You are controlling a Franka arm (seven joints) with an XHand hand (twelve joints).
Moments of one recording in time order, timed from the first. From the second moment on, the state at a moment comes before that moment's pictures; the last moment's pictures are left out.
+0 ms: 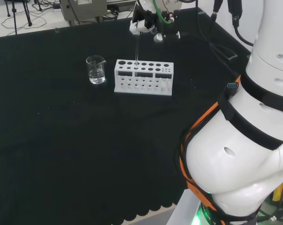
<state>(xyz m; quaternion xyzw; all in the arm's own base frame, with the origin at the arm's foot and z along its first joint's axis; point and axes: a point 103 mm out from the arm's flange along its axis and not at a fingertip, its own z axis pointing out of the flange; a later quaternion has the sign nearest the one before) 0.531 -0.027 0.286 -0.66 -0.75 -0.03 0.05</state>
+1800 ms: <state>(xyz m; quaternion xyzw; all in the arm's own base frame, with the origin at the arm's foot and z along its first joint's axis) 0.585 -0.014 0.254 -0.65 -0.75 0.01 0.09</state>
